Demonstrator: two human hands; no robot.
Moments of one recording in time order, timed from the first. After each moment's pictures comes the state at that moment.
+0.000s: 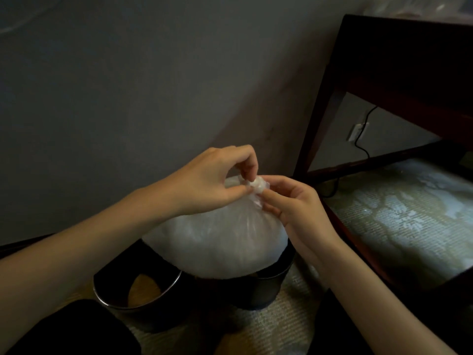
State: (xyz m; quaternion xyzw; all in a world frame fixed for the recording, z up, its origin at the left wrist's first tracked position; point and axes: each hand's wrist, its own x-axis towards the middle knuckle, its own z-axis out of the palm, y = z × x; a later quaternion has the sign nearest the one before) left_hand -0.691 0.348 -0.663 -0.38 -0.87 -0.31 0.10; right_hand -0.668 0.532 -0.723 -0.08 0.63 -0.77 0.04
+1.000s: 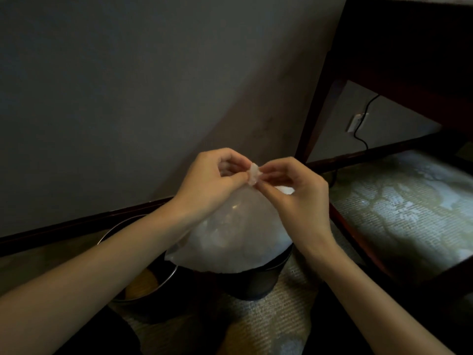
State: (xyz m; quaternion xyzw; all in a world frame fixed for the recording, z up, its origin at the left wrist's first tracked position) left_hand -0.684 0.368 -0.699 -0.10 -0.79 -0.60 0.05; right_hand -0.669 0.528 -0.730 -0.15 0.79 -0.54 -0.25
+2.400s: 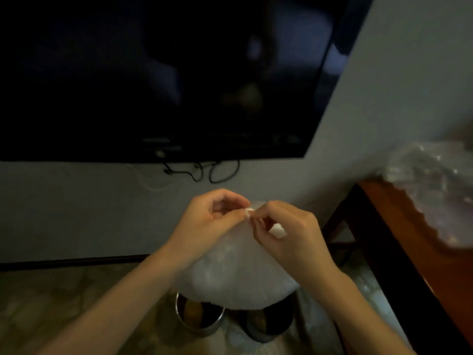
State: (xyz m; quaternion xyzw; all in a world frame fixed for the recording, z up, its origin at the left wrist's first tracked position) left_hand -0.656 0.278 -0.234 -0.02 -0.74 -0.67 0.06; right_hand -0.693 0.452 -0.247 -0.36 0.83 -0.36 -0.21
